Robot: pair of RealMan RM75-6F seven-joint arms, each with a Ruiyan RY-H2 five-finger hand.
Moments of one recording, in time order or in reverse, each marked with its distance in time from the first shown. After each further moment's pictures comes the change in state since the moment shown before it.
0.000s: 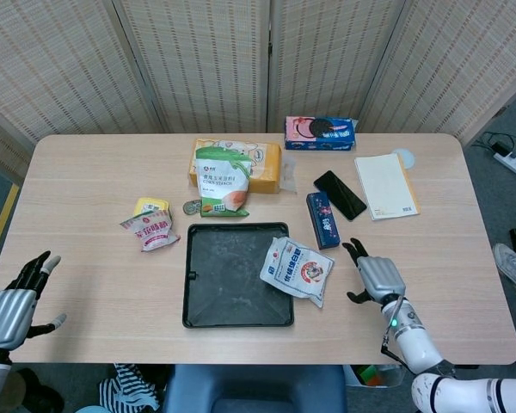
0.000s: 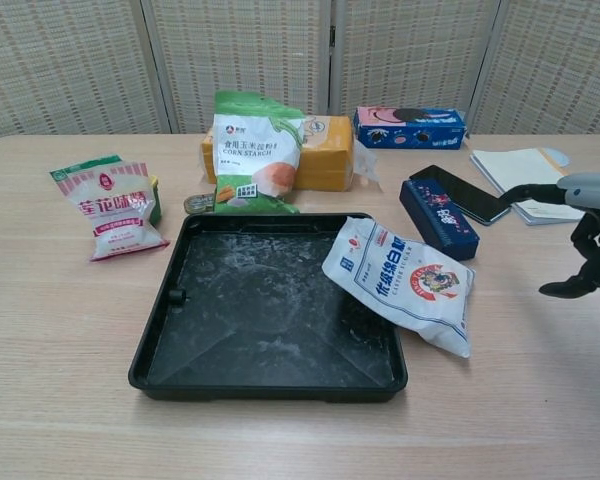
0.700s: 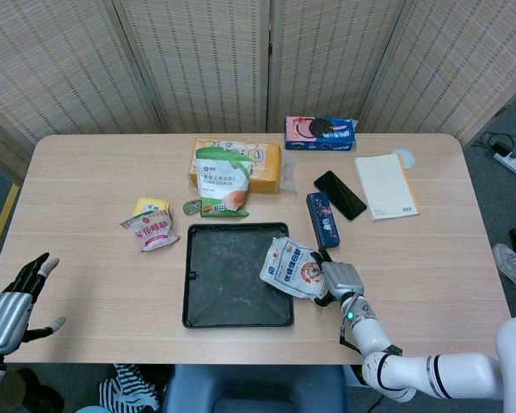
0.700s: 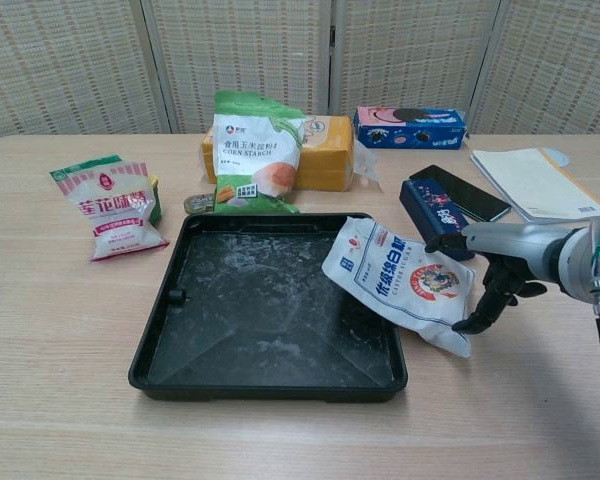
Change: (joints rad) left arm 0.013 0.031 0.016 -0.004 0.054 0.032 -0.073; right arm 0.149 -0.248 0.055 0.156 0.265 -0.022 -0.086
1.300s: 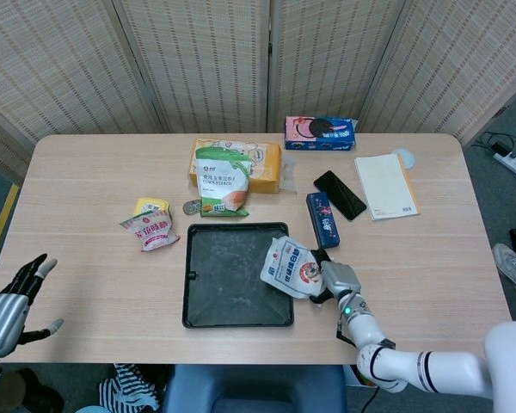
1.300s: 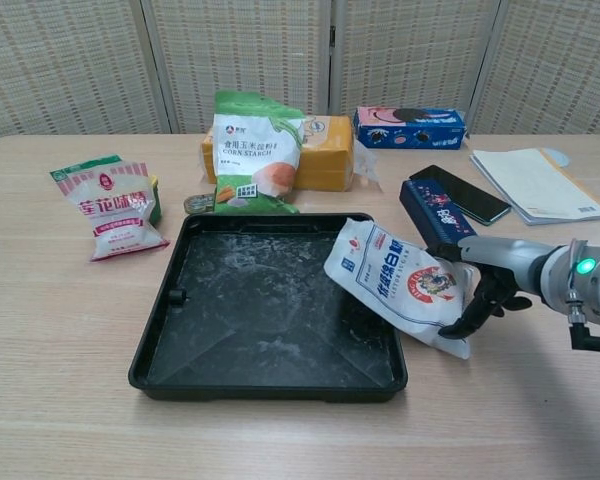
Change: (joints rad) left arm 0.006 0.019 0.008 0.005 0.027 0.013 -0.048; right arm -0.026 -0.082 0.029 0.163 0.003 -0.113 0.090
